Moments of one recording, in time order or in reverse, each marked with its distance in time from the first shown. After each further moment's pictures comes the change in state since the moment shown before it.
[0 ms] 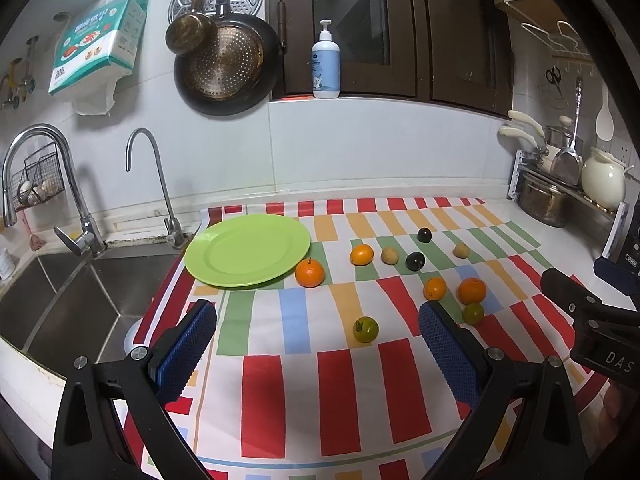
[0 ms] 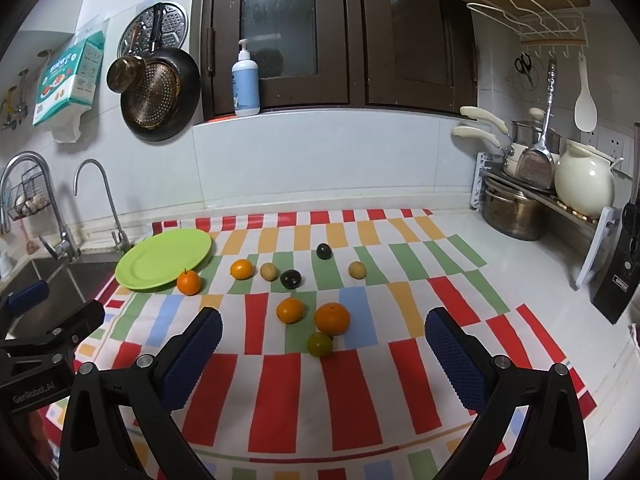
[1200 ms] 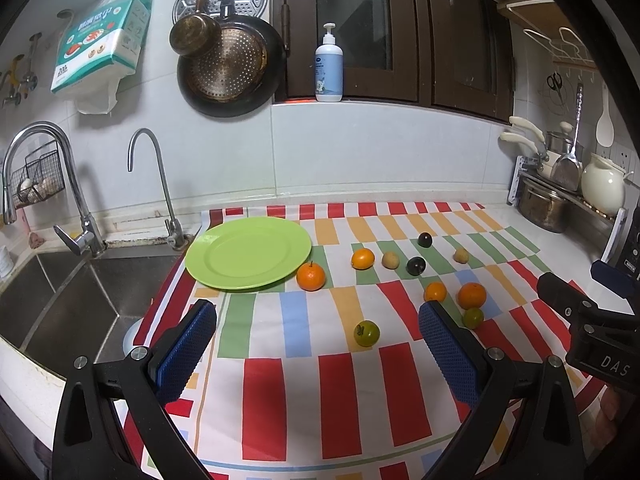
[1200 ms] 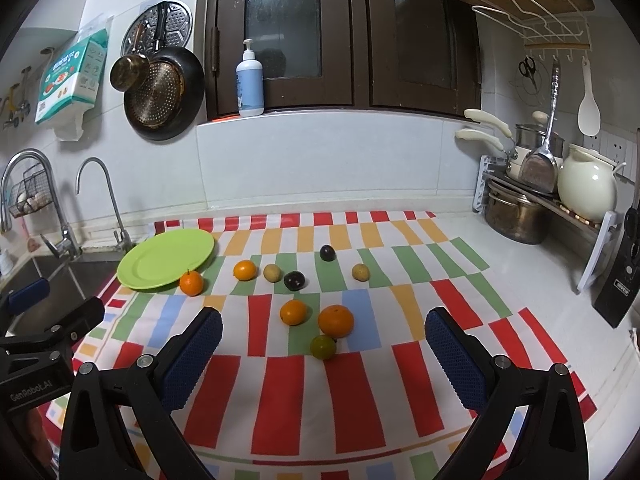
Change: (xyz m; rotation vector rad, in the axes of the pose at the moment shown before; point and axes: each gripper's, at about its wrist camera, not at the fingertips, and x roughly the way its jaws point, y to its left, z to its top) left arm 0.000 0.001 0.003 -0.009 -0.010 -0.004; right arm 0.001 0.005 0.004 -0.010 0.002 0.004
